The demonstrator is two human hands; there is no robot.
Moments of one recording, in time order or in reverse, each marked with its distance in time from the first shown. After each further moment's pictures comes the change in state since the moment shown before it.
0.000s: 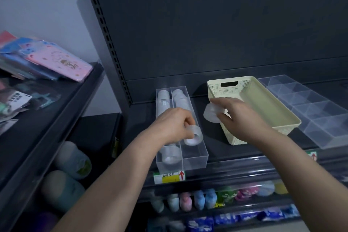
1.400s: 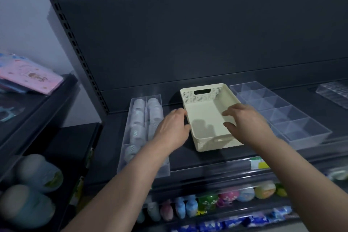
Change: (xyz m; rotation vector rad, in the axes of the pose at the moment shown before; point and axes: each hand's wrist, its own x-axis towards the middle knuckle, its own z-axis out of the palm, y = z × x) left_hand 0.040 0.081 0.058 0.045 0.240 -0.029; right_hand -0.031 0.105 -0.041 -0.282 0.002 0.200
